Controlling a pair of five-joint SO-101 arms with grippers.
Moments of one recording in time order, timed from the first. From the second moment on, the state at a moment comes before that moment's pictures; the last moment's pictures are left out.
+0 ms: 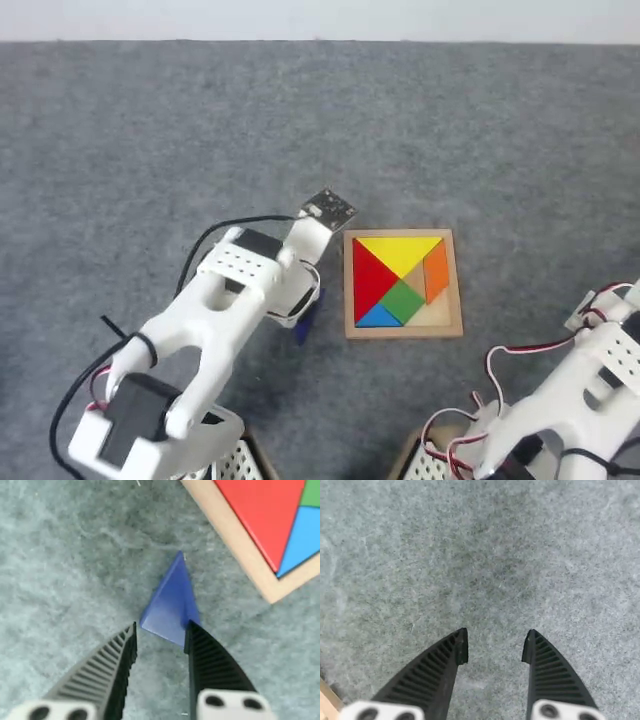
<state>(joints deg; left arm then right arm) 17.4 -10.0 46.4 64.9 -10.7 43.5 -37.9 54.0 56.4 7.8</state>
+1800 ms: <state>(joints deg) 16.3 -0.4 43.8 60.3 -16.7 43.5 -37.9 54.0 56.4 7.8</state>
